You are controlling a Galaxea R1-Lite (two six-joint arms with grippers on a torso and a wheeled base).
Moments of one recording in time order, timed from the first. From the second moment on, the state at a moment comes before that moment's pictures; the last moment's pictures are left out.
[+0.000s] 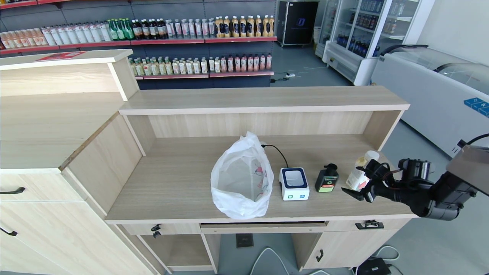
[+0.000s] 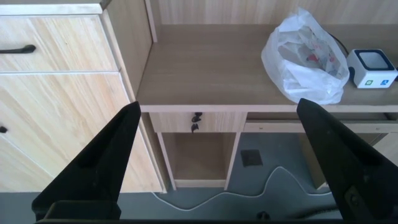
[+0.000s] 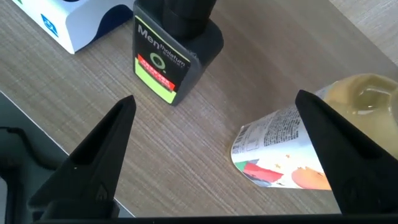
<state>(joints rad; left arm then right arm) 0.00 0.00 0.00 0.00 0.00 0.00 -0.21 2.45 -1.06 -0.95 0.67 -0.81</state>
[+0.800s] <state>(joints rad) 0.00 0.00 0.00 0.00 0.00 0.00 -0.14 2.53 -1.15 -0.94 0.67 -0.80</state>
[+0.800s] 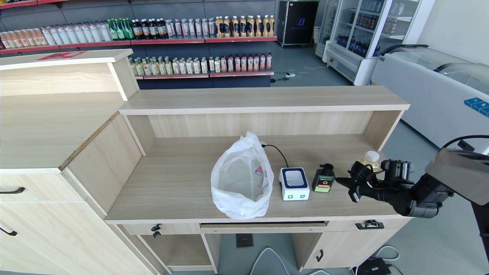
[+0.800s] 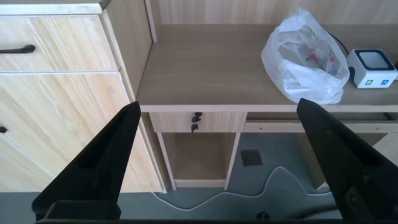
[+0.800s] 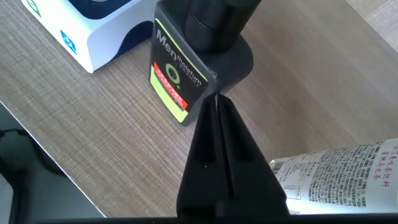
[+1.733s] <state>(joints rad) 0.00 0.00 0.00 0.00 0.00 0.00 -0.13 2.57 -1.26 -0.92 0.67 -0.77</state>
